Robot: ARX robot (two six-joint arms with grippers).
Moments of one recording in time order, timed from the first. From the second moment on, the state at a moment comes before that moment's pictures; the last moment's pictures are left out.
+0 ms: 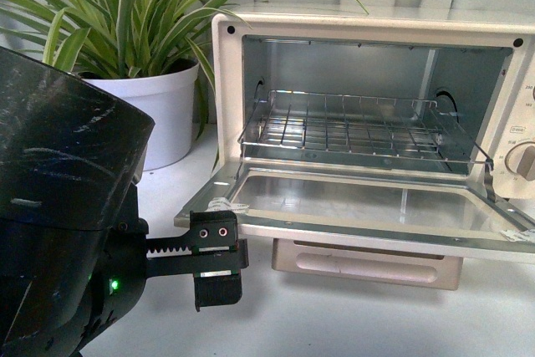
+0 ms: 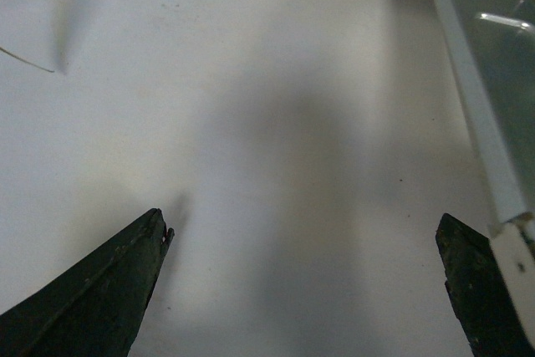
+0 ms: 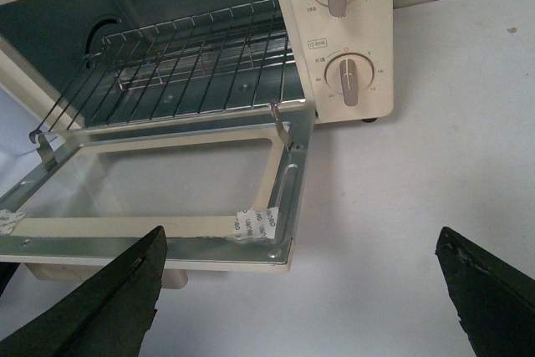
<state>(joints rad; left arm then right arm) -0.56 1.63 0.65 0.38 -0.46 -0.37 0.02 0.71 0.37 0.05 -0.13 0.25</state>
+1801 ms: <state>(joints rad) -0.52 0.93 0.31 0.35 -0.33 -0.04 -0.02 0.51 0.34 -0.09 -0.25 0.12</state>
